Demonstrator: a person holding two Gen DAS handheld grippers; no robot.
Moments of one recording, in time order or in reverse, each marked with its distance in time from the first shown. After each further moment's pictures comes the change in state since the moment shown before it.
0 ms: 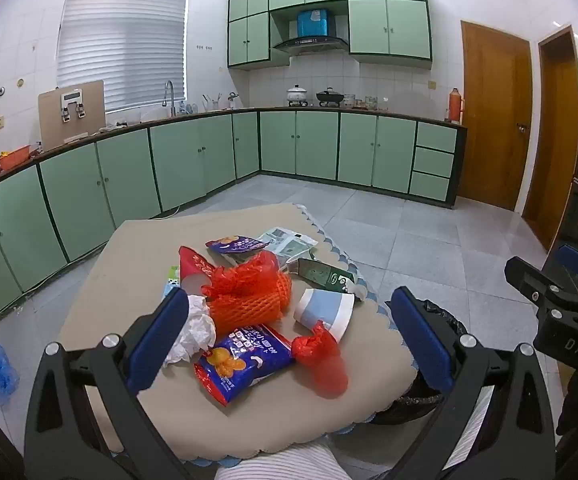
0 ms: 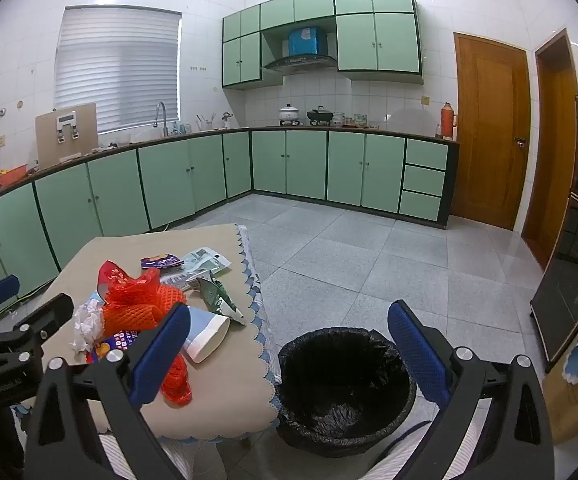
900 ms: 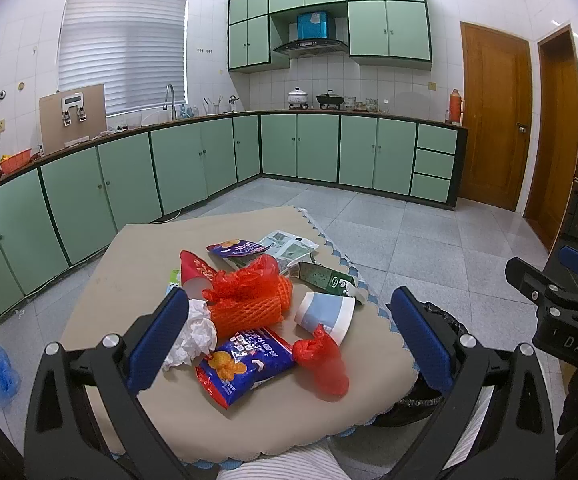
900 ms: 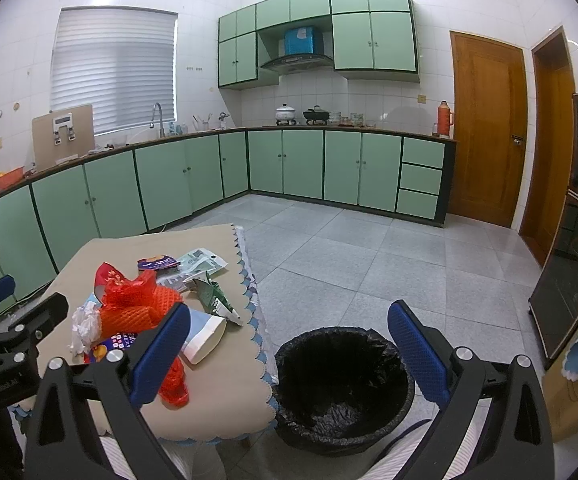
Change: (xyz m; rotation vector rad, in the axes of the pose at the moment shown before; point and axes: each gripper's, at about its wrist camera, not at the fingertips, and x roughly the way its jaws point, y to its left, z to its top) left arm 0.004 0.003 0.006 0.003 -0.009 0.003; right arm 0.001 -0.003 0.001 0.003 0.010 0.000
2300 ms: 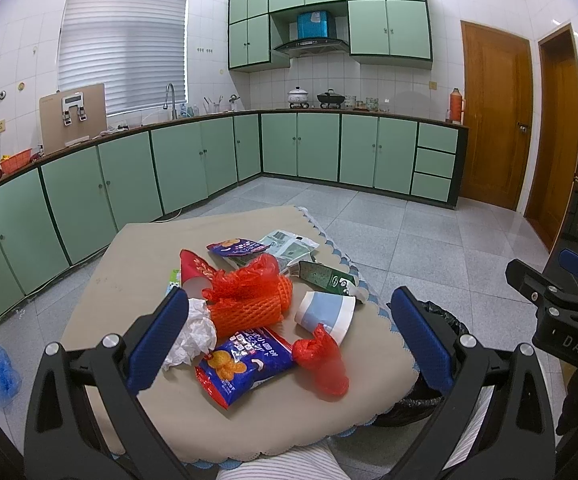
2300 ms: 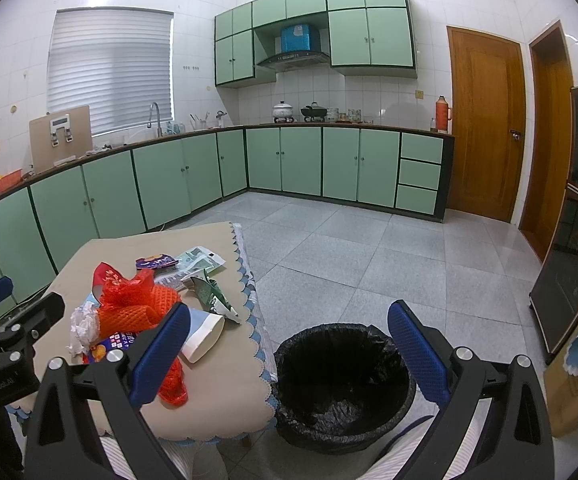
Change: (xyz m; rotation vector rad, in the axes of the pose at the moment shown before) left arm -0.009 -0.002 0.002 0.002 -0.006 0.004; right arm 0.001 -0.004 -0.002 0.005 0.004 0.002
